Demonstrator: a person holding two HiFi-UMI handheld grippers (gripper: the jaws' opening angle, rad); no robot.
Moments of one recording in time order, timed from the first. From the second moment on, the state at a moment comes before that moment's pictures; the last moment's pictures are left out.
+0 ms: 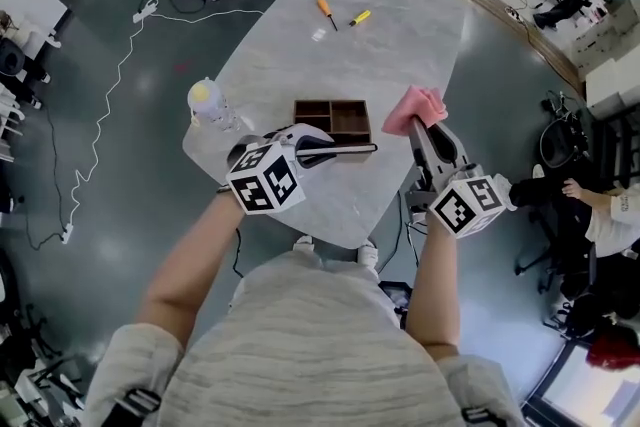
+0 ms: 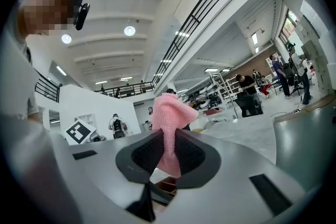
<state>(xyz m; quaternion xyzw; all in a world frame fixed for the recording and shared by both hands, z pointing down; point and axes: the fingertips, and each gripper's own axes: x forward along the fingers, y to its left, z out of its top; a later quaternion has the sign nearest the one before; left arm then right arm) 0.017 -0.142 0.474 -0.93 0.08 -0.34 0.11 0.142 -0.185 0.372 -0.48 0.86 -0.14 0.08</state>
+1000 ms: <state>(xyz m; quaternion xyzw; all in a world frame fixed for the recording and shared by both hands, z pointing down) 0.014 -0.158 0.553 -0.93 0.05 -0.36 0.08 0.090 -0.168 0.387 -0.43 0.88 -0.17 0.05</state>
